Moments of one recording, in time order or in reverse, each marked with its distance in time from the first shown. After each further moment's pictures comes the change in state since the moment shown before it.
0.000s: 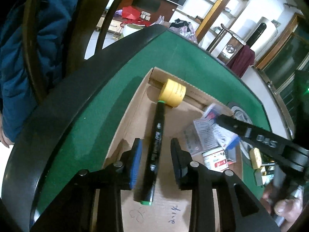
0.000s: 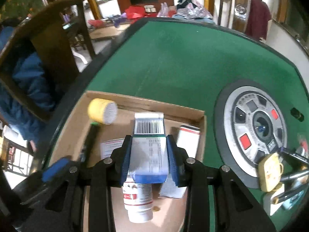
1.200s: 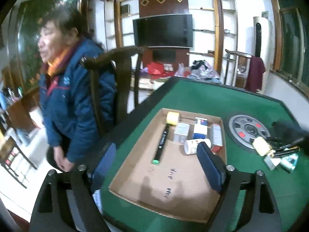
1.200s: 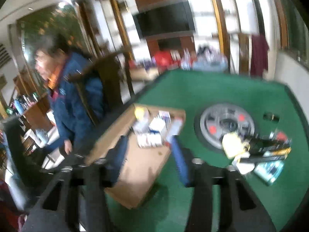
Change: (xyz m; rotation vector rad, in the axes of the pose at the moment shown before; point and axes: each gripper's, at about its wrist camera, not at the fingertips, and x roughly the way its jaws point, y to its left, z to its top) left arm -0.144 -0.107 -0.101 0.221 -0.425 0.436; right arm -0.215 -0.038 -0.128 -0.107 -0.421 0.223
